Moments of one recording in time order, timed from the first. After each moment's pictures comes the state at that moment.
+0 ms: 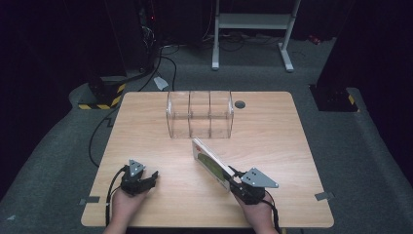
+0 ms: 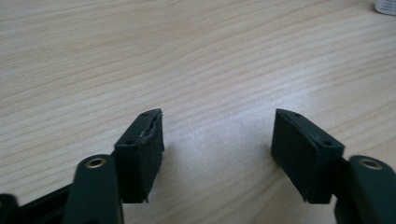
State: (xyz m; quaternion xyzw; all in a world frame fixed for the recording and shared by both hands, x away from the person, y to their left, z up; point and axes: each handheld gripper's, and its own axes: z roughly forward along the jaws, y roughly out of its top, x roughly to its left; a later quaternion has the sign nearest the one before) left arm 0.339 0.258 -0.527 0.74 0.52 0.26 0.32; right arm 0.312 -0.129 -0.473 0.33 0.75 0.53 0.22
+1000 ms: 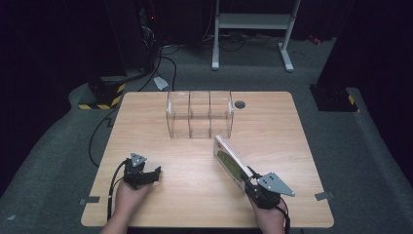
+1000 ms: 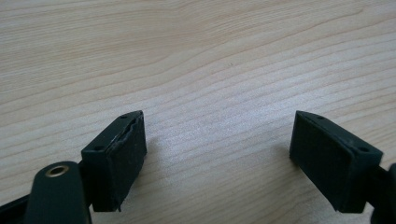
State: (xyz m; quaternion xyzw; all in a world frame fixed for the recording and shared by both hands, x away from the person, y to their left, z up) left arm 0.361 0.258 -0.529 0.74 0.55 0.24 0.32; right arm 0.298 -0.162 -0.472 0.40 0.71 0.50 0.28
